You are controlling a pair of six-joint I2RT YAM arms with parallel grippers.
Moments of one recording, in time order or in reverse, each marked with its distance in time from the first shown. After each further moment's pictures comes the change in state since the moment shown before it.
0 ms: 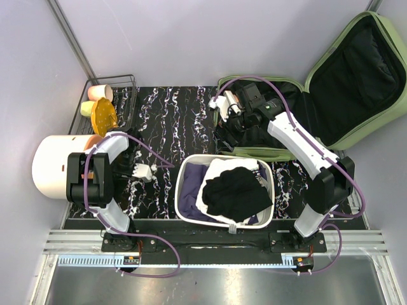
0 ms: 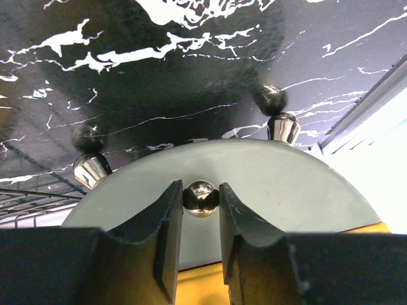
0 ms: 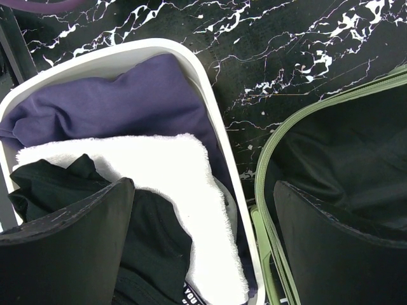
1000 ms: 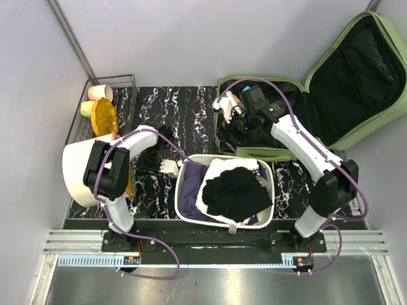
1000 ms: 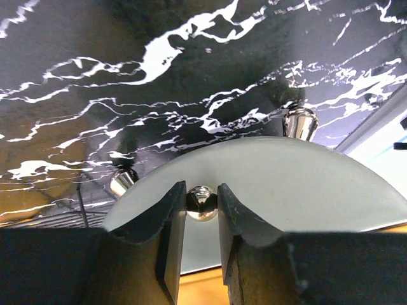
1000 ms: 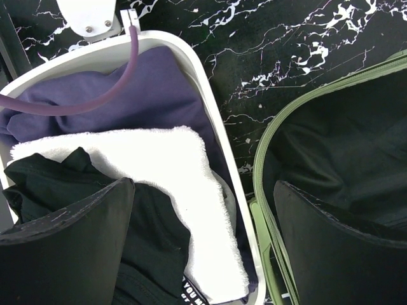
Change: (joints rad) left arm -0.315 0.131 0.164 -0.103 0.133 -0.296; right arm -0.018 -0.039 -0.061 0.035 0.000 0.000
